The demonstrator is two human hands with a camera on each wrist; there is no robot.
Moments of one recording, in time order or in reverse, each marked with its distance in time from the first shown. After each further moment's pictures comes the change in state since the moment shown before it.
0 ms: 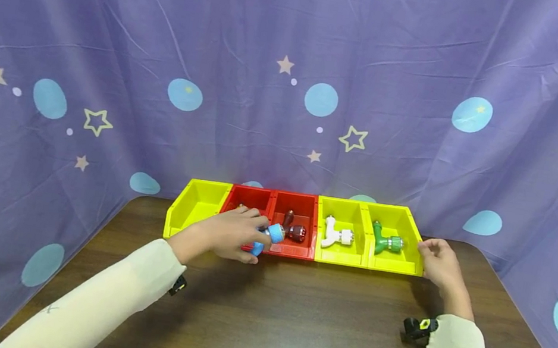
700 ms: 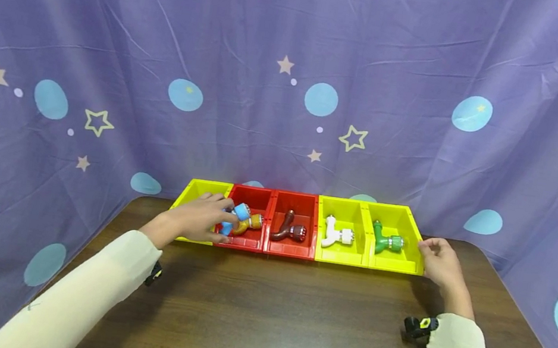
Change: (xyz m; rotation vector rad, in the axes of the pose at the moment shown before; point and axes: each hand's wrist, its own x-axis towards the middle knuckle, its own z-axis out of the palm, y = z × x) left_hand -0.048 -0.059 0.026 -0.077 0.071 -0.153; right_hand 0.000 0.000 -0.001 0.002 -0.009 0.001
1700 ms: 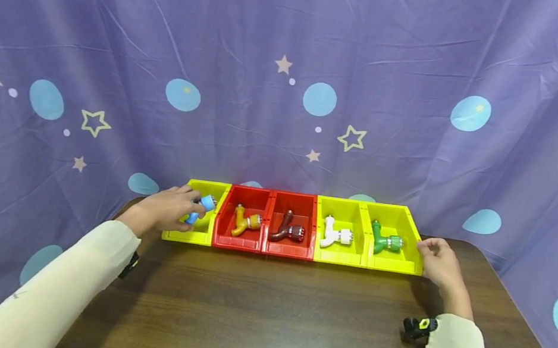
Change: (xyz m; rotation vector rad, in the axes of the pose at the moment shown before) left_hand -0.039 -0.057 0.011 0.055 -0.065 -0.086; right_hand 0.002 0.001 0.000 -0.010 0.004 0.003
